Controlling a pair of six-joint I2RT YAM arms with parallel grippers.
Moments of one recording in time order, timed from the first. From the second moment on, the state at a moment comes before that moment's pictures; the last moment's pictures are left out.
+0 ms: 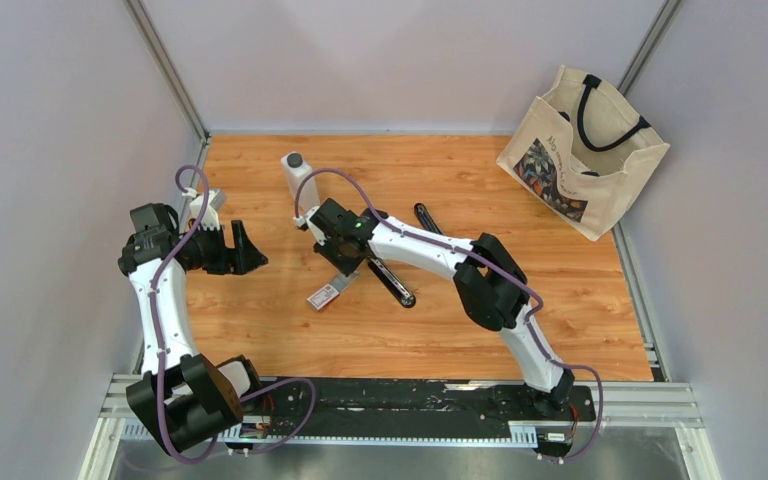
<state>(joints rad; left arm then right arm) 0.47 1.10 0.98 -0.98 0.80 0.38 0.98 2.23 1.87 -0.70 0.02 0.01</state>
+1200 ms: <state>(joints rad) 0.47 0.96 0.99 -1.09 0.77 0.46 0.35 1.41 0.97 -0.53 -0.12 -0.09</state>
